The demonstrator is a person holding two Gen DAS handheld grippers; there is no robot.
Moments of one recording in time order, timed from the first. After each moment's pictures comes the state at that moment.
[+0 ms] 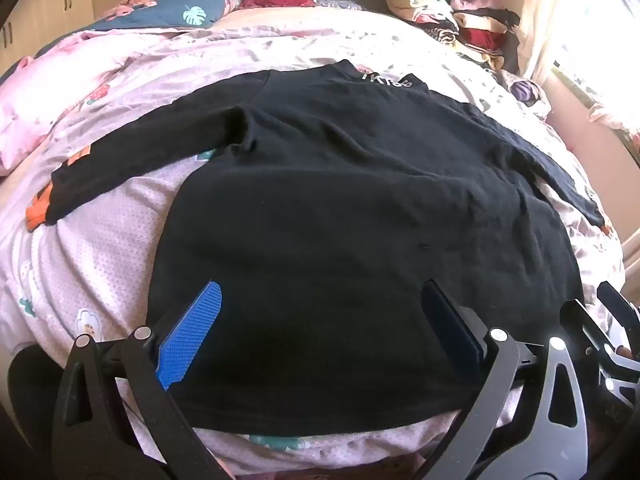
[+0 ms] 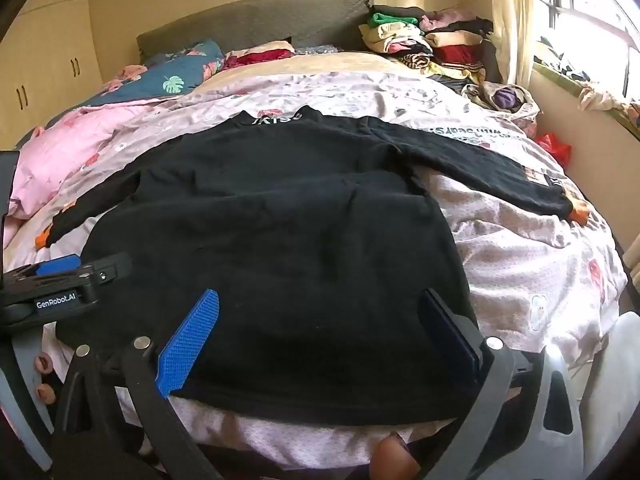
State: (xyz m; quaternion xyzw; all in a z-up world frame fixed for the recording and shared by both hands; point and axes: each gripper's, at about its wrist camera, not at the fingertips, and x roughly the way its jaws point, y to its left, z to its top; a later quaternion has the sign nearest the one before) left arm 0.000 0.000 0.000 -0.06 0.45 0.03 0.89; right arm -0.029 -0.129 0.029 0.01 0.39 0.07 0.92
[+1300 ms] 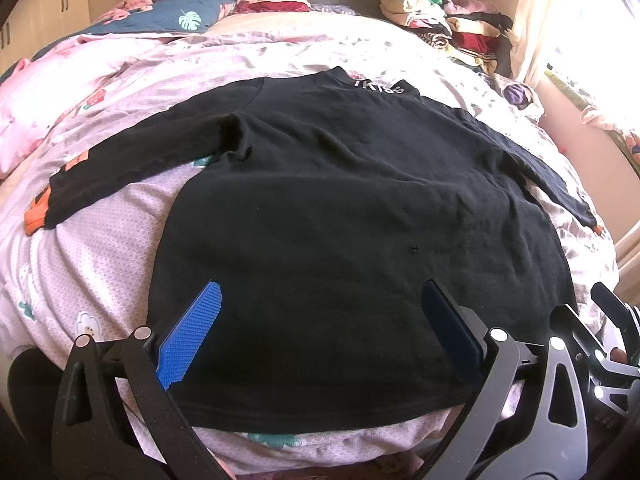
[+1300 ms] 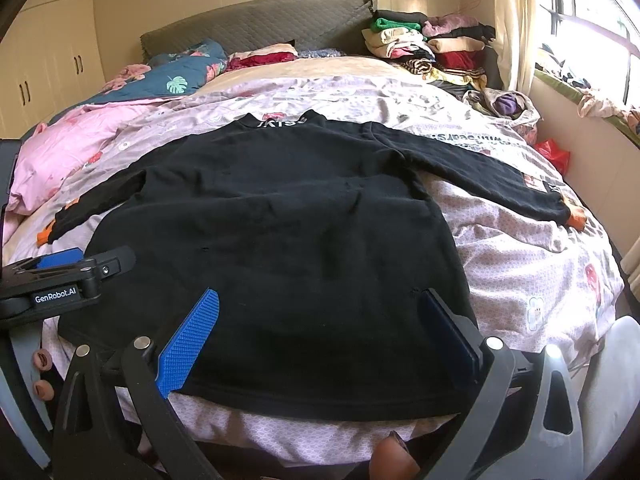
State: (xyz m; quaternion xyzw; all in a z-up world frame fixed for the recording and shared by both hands) left arm -0.004 0.000 0.008 -0.07 0.44 0.01 0.89; right arm -0.036 -0.126 0.035 0.00 0.38 0.07 0.92
